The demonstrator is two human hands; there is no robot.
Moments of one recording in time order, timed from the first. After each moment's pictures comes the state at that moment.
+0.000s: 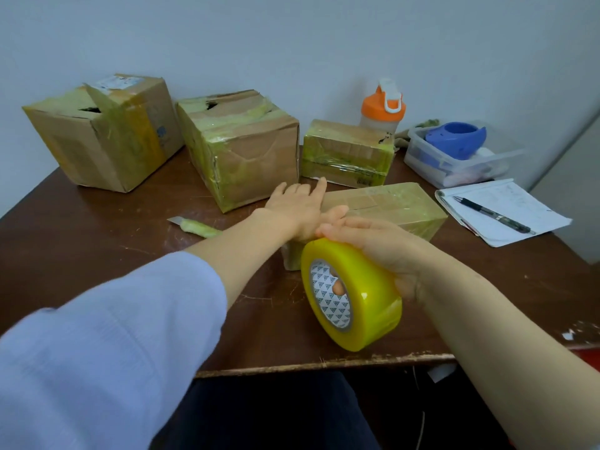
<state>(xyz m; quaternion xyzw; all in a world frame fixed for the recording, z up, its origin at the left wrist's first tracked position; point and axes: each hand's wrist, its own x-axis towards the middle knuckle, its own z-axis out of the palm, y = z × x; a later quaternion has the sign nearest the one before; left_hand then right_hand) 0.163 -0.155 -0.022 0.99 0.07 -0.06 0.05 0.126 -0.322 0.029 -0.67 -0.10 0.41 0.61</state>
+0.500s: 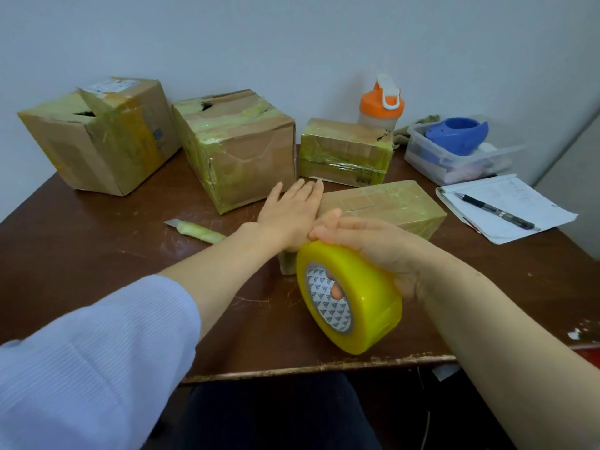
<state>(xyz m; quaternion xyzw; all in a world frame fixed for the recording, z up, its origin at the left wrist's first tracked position) 0.150 -0.160 -0.025 1.00 0.04 -0.04 0.02 0.133 -0.325 0.028 -0.67 -0.11 0.44 0.59</state>
